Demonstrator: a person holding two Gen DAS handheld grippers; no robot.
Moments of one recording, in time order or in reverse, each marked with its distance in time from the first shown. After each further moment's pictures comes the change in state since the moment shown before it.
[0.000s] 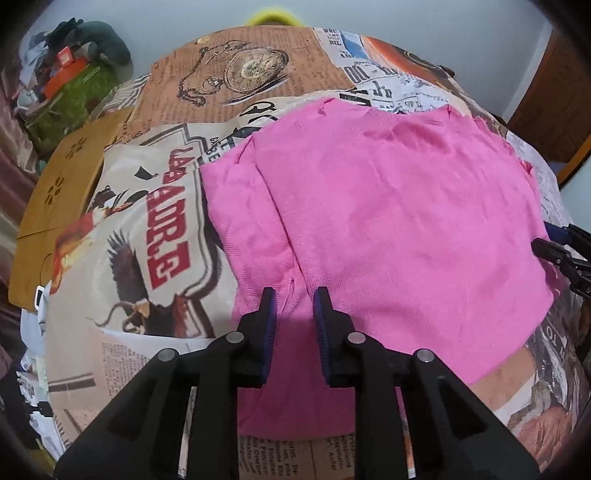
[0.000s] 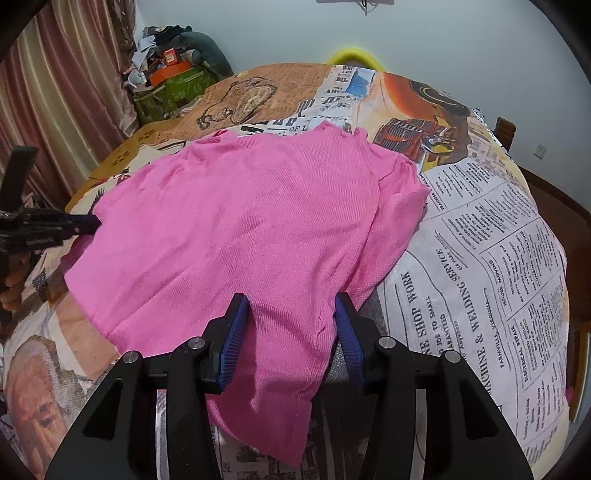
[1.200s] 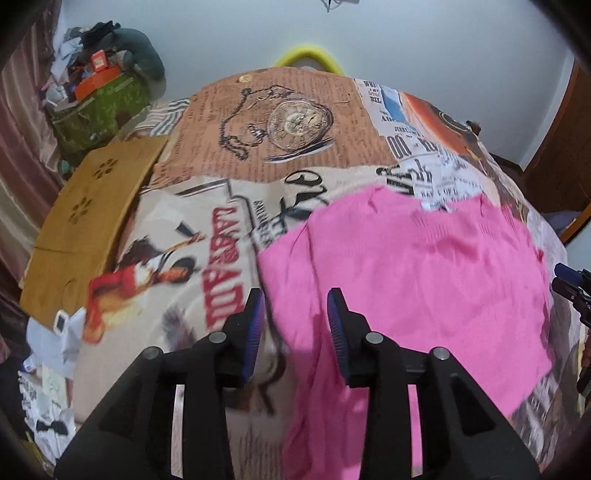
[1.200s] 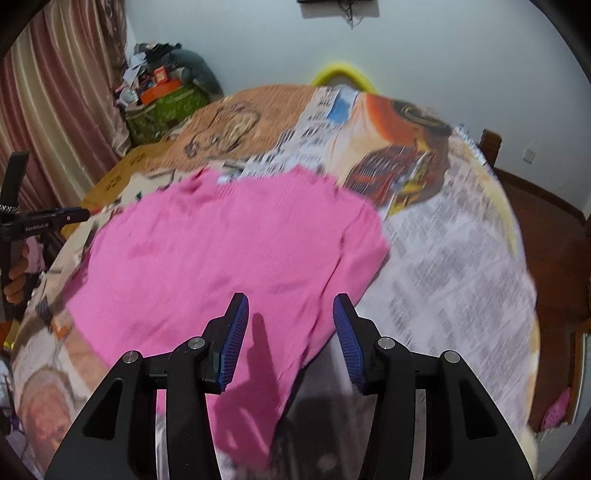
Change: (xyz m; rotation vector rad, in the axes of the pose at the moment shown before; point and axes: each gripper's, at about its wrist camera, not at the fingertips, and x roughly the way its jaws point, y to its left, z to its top) left arm -0.018 0.042 0.064 -0.110 -0.123 0.047; right arm -0.022 -0.025 0.039 0.040 -0.074 -0.042
